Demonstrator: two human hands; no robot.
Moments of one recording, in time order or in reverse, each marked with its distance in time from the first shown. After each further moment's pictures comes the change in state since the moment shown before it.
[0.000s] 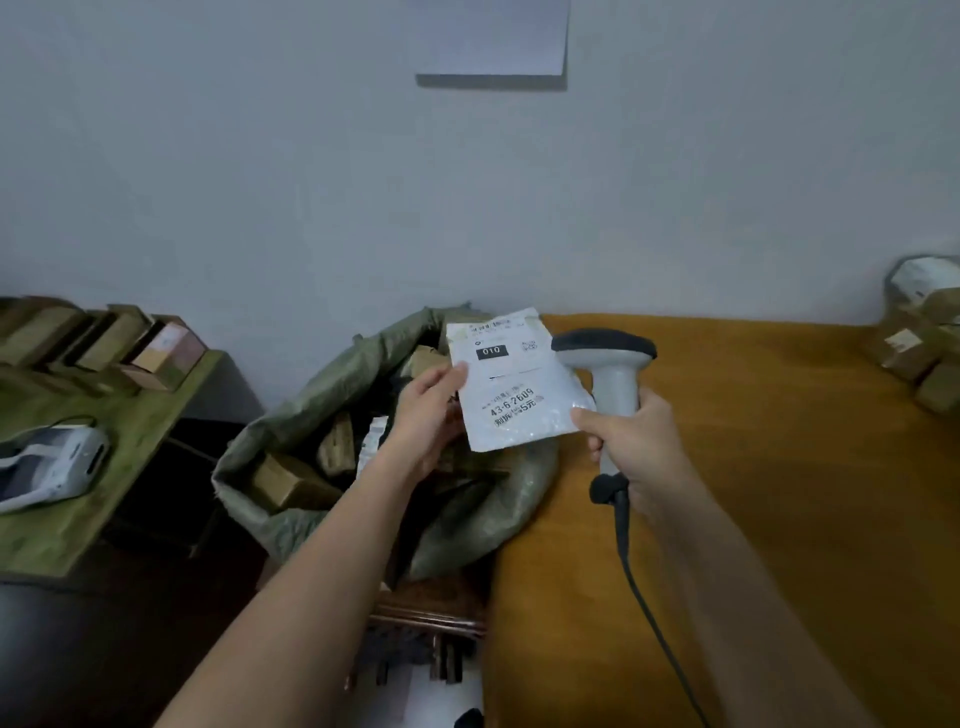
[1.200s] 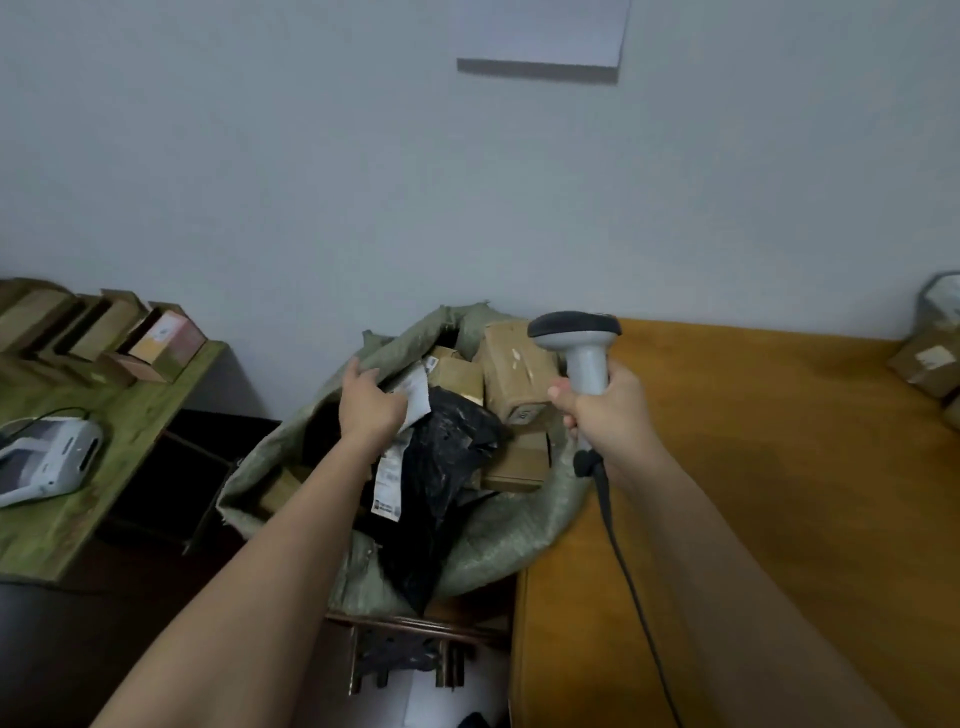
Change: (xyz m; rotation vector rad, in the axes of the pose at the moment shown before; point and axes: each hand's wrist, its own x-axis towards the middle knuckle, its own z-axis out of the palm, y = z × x) left_hand 0.053 0.030 -0.108 0.914 0.389 0.067; right_hand 0.047 0.000 0.084 -0.136 -0.013 -0.086
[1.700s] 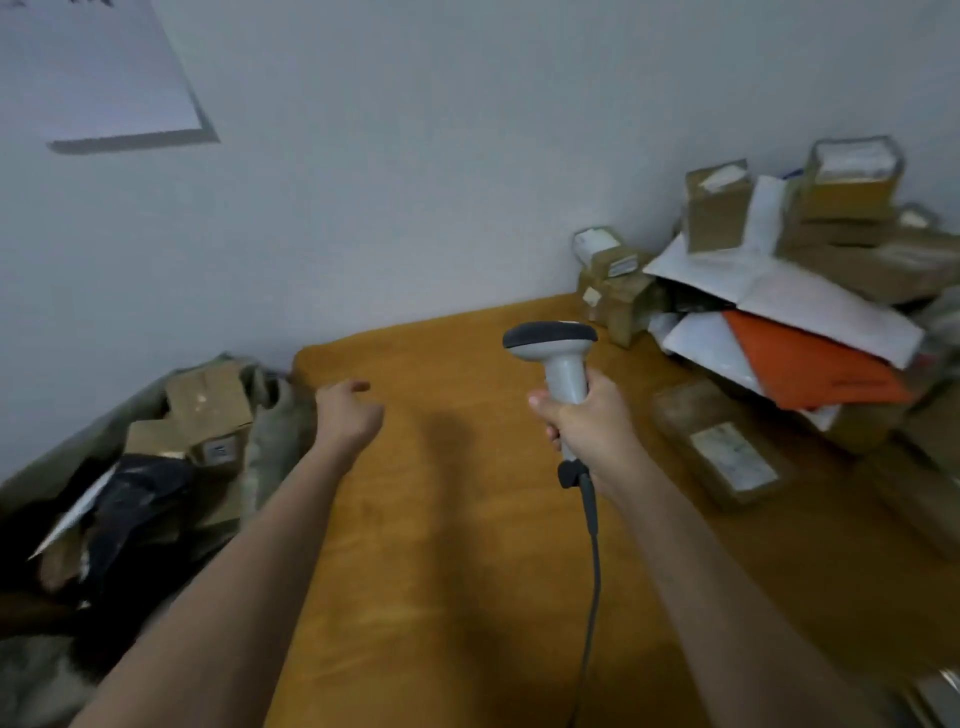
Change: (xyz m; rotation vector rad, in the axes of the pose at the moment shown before) left_hand -0.181 0.177 0.240 0.057 -0.276 0.243; right_hand -0.070 0.067 -0.357 0.071 0.239 0.003
